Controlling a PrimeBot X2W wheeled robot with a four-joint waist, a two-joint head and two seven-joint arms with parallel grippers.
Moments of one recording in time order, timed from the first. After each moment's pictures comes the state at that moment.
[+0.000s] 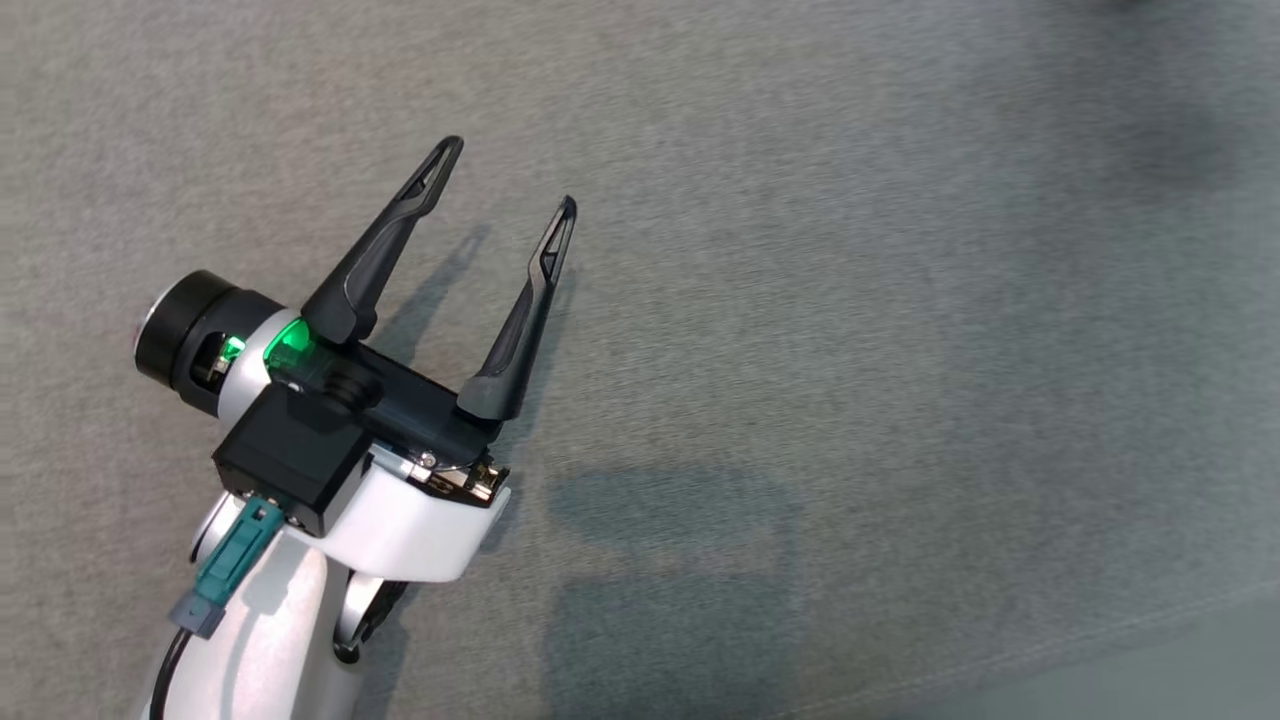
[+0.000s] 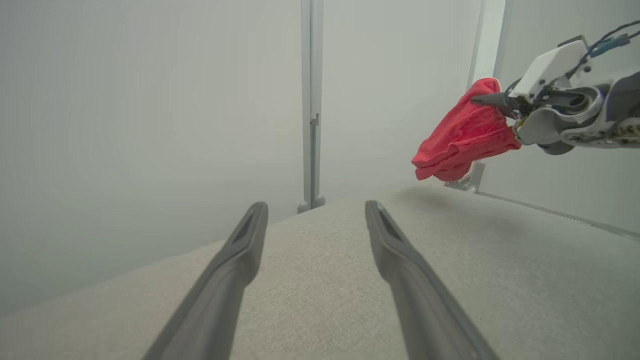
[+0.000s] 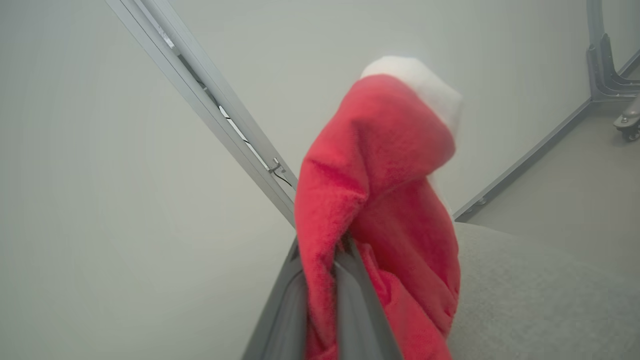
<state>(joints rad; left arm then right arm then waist) -0.37 0.16 -0.28 -0.19 -0.09 -0.12 -0.18 -1.17 -0.26 0.03 0.93 0.94 0.13 -0.25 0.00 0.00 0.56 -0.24</state>
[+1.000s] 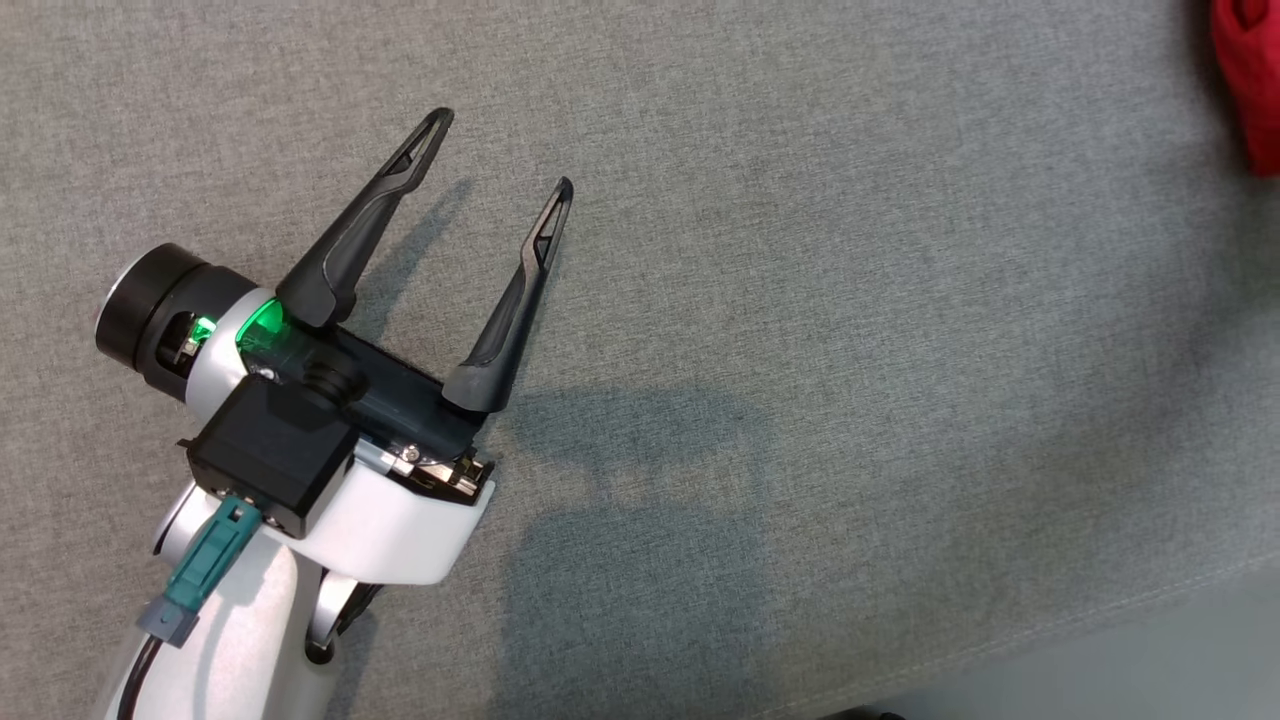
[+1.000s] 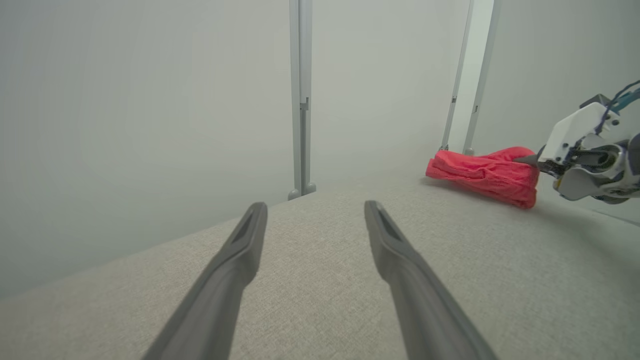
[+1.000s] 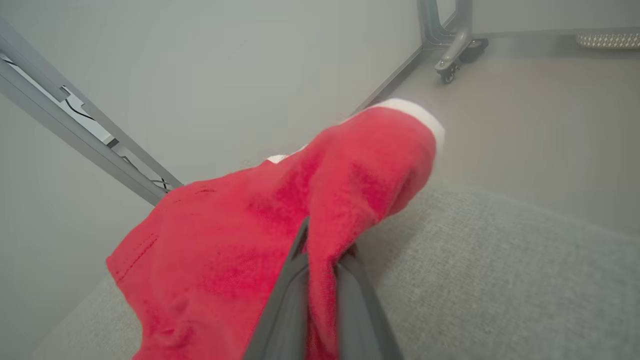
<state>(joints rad) -0.40 0.21 -0.29 -0.28 -0.10 -0.12 -0.11 -1.16 -0.24 -0.39 1.22 0.56 0.13 -0.26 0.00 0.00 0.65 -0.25</state>
